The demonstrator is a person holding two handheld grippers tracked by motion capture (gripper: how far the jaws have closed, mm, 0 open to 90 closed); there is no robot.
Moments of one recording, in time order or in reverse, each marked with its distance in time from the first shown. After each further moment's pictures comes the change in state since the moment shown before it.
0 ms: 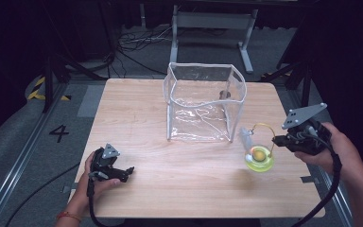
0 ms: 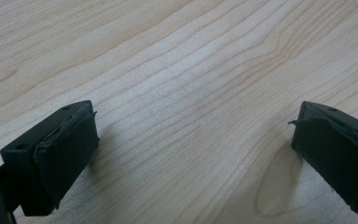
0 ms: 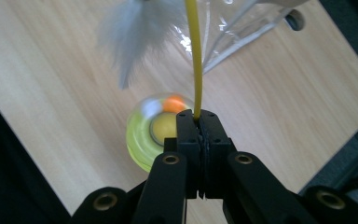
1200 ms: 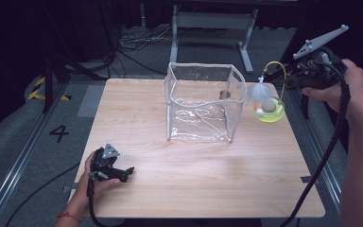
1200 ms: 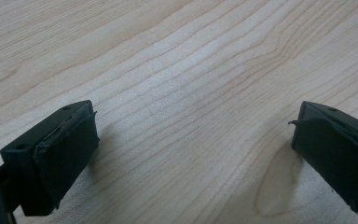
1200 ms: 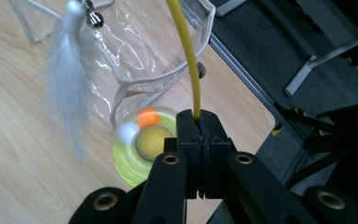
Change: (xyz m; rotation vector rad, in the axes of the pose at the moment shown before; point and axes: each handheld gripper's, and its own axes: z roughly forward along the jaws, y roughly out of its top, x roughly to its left) left arm 0.000 0.000 0.000 0.000 0.000 0.000; right arm -0.092 0.084 -0.050 -0.055 -0.168 0.093
